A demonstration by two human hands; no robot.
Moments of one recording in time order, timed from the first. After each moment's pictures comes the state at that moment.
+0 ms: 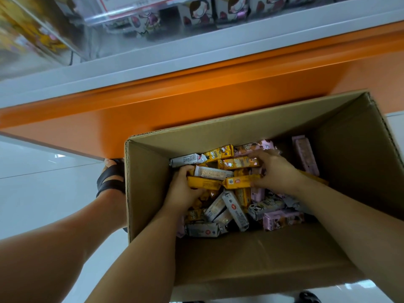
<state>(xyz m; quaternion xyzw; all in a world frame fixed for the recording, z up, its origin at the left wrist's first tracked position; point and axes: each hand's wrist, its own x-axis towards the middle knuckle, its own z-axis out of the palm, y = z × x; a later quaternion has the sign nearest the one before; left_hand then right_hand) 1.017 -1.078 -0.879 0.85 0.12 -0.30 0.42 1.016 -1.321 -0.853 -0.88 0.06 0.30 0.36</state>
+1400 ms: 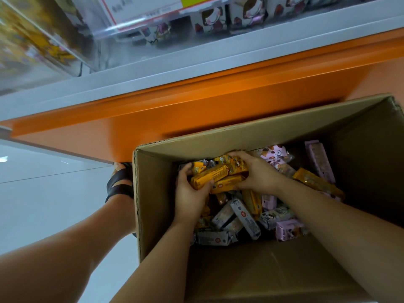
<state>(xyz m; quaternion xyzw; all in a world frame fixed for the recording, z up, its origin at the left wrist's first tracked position) 1.009 -1.090 -0.860 0.82 0.22 -0.16 0.50 1.042 -1.277 -0.878 -0.85 0.01 0.31 0.43</state>
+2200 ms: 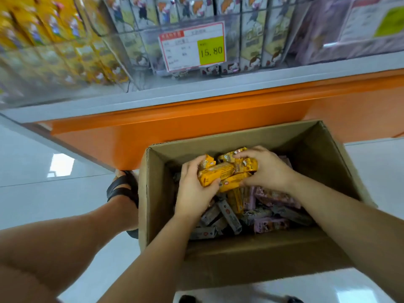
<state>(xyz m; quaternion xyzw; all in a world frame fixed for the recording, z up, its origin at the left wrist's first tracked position) 0.991 -1.110 -0.787 0.87 0.03 -0.11 0.48 1.018 -1.311 -0.771 -0.91 -0.01 0.22 0.35</state>
